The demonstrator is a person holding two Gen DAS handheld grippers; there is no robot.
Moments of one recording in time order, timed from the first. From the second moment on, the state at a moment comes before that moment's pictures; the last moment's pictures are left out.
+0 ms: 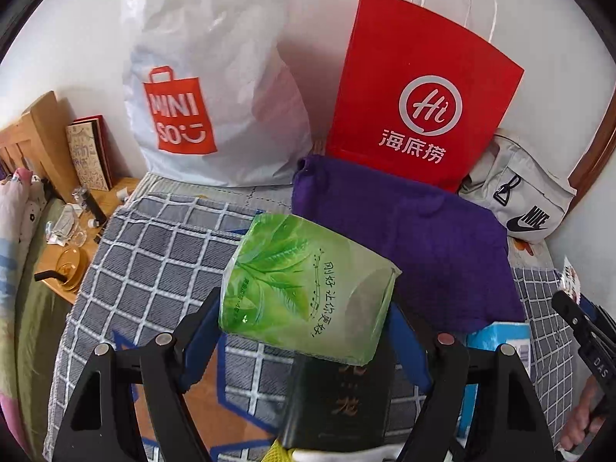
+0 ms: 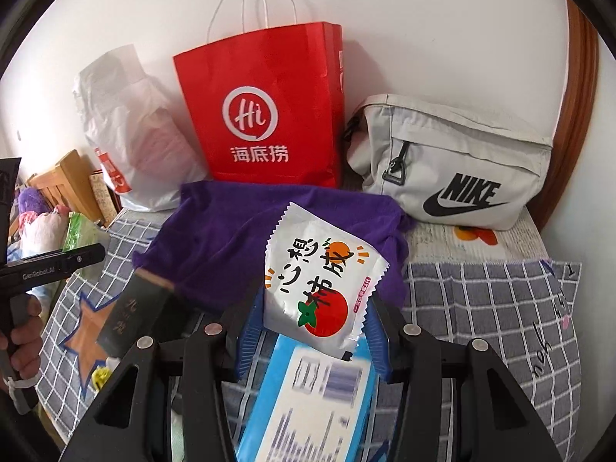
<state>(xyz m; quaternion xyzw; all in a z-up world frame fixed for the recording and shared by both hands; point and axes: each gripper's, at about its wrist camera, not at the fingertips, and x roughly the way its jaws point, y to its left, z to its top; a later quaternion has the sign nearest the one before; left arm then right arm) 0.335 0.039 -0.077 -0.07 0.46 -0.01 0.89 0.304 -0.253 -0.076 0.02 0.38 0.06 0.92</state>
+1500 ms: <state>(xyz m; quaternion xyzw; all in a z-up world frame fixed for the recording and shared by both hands) 0.497 -0.026 -0.151 -0.05 0.54 -0.05 0.84 0.447 -0.260 -0.174 -0.01 0.49 0.10 0.87</state>
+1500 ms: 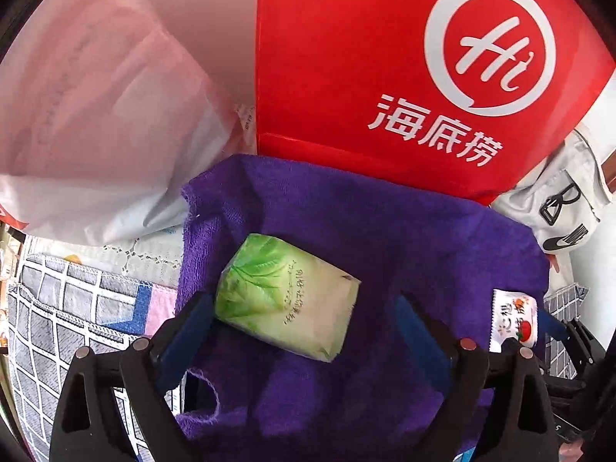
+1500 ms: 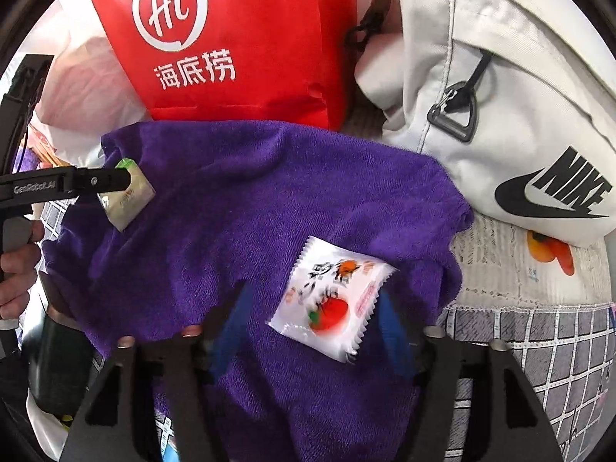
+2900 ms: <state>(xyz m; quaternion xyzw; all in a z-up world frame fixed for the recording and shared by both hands) 0.196 0.123 -0.114 -0.10 0.49 -0.01 0.87 0.234 -0.114 -0.158 -0.03 0.46 0.23 0.86</state>
